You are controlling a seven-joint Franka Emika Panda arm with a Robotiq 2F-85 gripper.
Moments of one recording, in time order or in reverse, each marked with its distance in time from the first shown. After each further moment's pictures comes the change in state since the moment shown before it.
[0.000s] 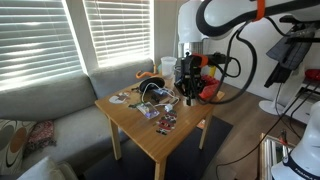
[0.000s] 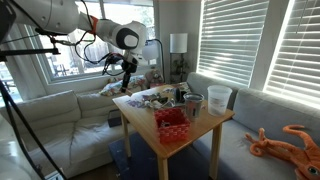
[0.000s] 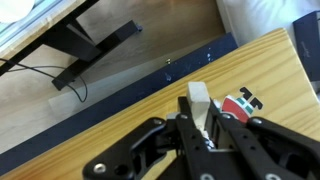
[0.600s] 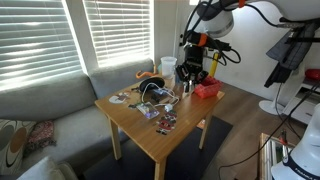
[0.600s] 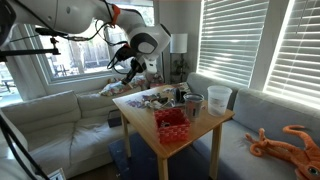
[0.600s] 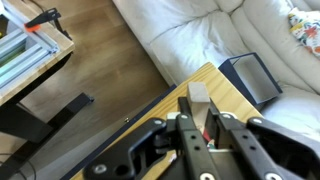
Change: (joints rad) arm -0.115 0.036 -0.105 0.030 0.407 -0.142 -0.071
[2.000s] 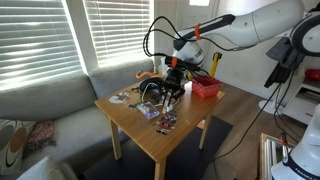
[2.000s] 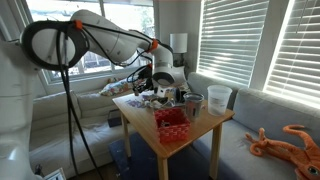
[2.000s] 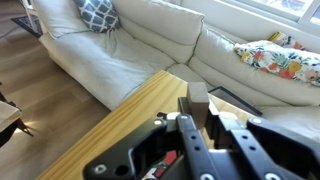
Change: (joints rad) arm -0.036 0.388 -0.024 0.140 0.357 -0.052 0.017
